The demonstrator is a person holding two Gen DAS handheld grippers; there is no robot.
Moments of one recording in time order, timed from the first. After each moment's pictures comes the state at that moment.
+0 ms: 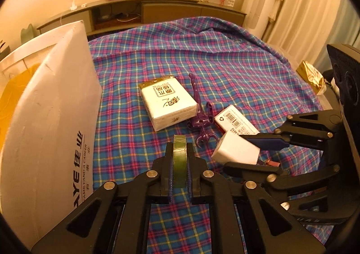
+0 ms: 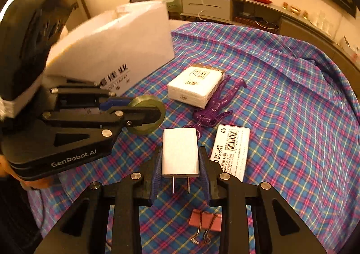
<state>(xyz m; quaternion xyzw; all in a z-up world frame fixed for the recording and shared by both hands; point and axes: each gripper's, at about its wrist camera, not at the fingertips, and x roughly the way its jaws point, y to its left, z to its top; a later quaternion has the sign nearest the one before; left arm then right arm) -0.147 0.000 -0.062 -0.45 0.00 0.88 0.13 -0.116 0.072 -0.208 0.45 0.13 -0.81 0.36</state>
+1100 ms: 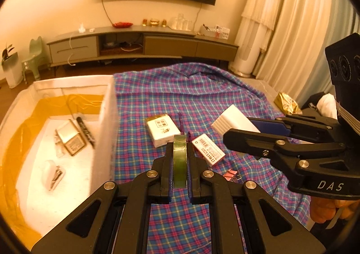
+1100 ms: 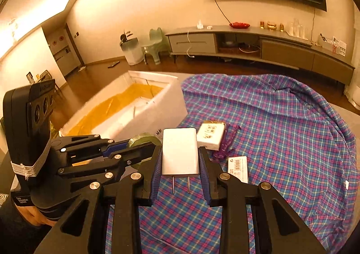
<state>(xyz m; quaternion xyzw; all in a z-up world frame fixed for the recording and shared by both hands) -0.075 -0.028 0.031 -0.36 -0.04 0.92 0.13 -0.062 0.069 -0.089 0.37 0.03 -0.86 0.34</state>
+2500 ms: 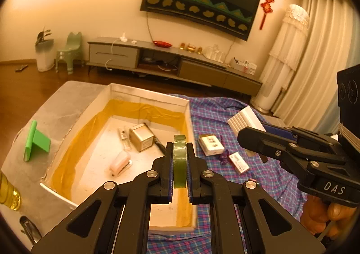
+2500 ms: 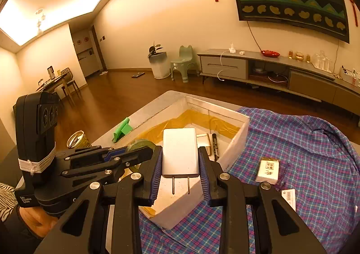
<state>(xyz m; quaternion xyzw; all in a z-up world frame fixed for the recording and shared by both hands) -0.004 -0.161 0.072 -0.30 -0.13 0.94 0.05 0.004 -0.045 -0.035 0.30 0.05 -0.86 0.40</state>
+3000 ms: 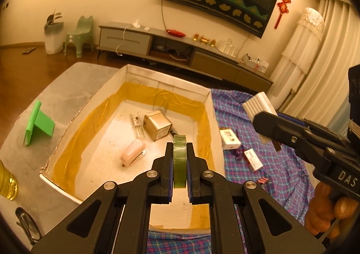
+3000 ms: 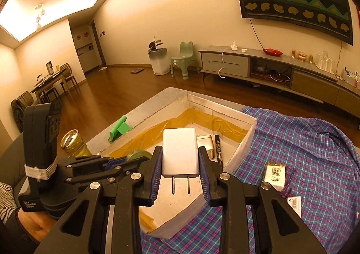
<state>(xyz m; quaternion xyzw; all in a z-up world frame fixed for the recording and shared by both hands) -0.023 -0.188 0.039 -0.34 -0.15 0.93 0.02 -0.018 -0.077 -0.049 0.31 0.06 -0.86 0.40</state>
